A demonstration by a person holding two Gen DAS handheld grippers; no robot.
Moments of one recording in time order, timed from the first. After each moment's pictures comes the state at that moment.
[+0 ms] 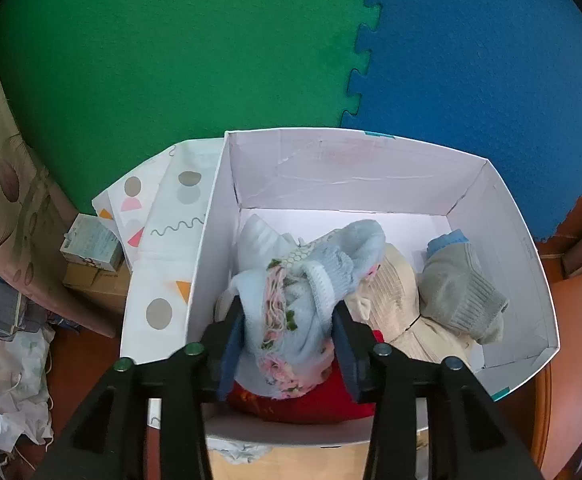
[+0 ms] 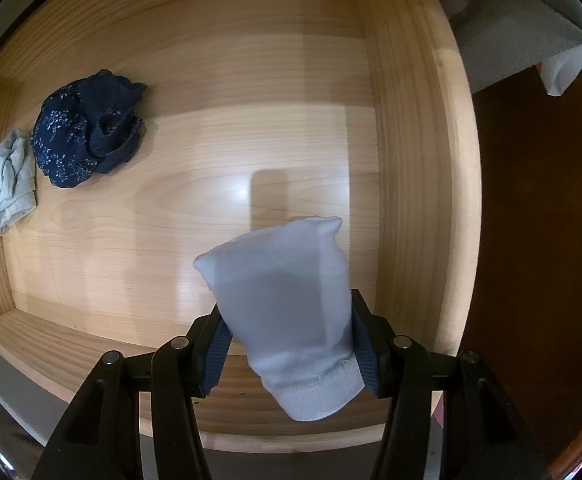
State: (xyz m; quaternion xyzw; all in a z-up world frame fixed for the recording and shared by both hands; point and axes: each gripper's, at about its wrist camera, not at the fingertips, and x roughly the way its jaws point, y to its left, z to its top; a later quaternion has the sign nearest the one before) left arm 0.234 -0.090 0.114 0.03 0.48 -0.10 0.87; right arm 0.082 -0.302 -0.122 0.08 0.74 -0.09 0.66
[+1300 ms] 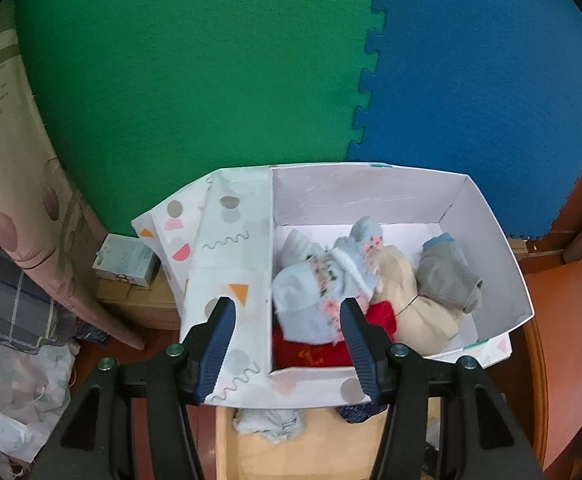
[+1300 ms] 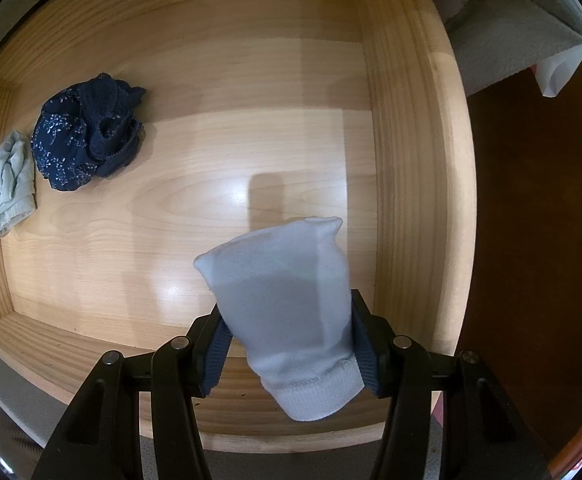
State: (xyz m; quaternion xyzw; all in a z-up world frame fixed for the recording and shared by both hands) left arm 0.190 -0.043 0.175 0.06 0.45 -0.10 0.89; right arm 0.079 -0.279 -0.121 0.08 0.73 -0.09 0.67
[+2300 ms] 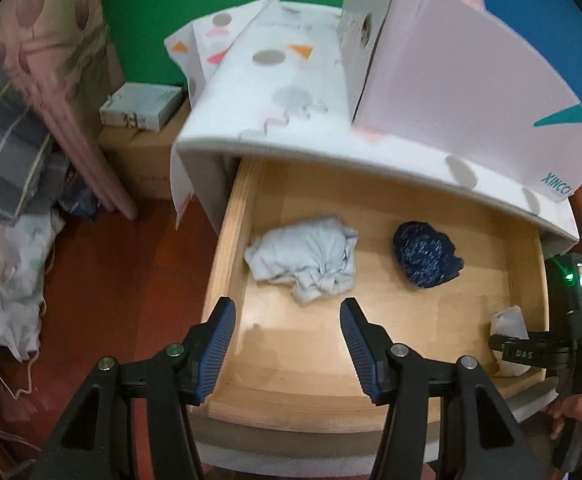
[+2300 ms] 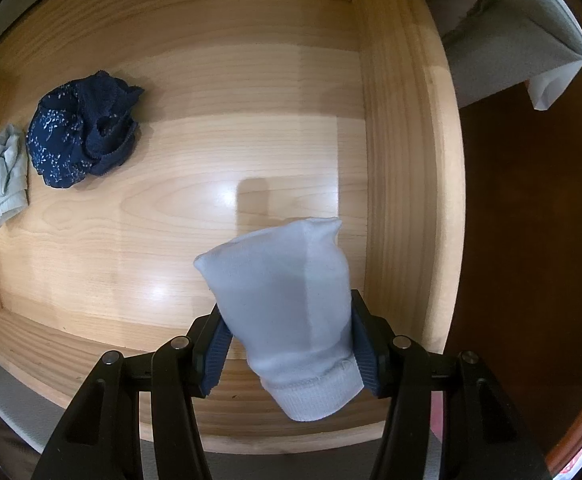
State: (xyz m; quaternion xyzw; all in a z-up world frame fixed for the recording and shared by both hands) left arm 0.079 0.033 -0.014 0.00 0.56 -0.06 0.83; right arm 0.084 -0.261 -0.110 0.05 0.73 -0.10 0.67
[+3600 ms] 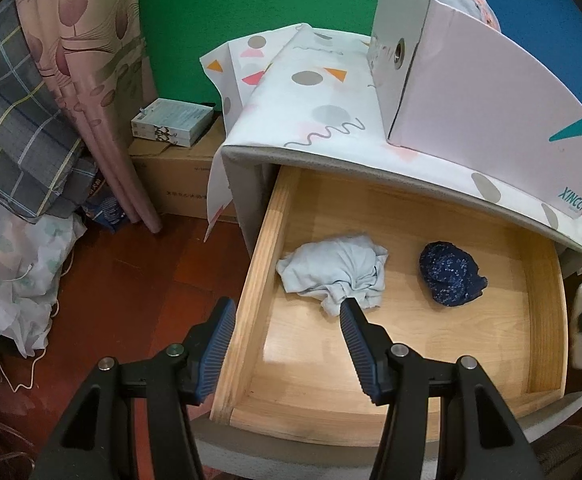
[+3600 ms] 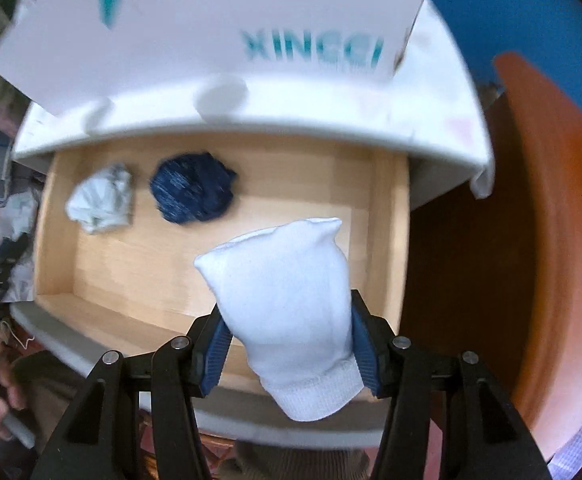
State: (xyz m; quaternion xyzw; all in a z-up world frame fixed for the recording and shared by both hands) left arm 0.065 0.048 -0.010 0.00 0.51 -0.01 0.86; right arm 0.071 -0.257 0.002 0.05 0.64 -0.03 0.77
